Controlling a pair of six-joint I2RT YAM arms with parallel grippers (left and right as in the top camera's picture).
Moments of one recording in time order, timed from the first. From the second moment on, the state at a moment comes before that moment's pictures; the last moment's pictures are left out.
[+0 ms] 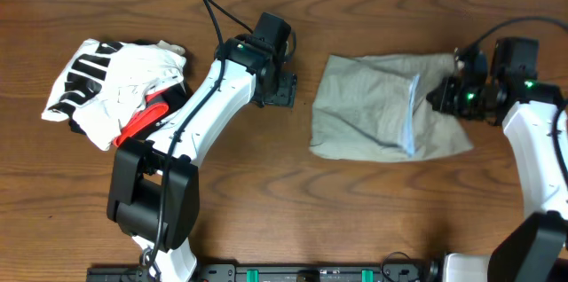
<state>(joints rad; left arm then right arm) -0.44 1.88 1.51 -0.91 0.06 -0.27 -0.19 1.53 1.17 -0.80 -0.42 0.09</state>
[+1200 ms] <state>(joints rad) -0.44 1.95 1.38 -0.53 0.36 -0.76 0.10 1.61 1.22 -0.78 -0.35 0.31</state>
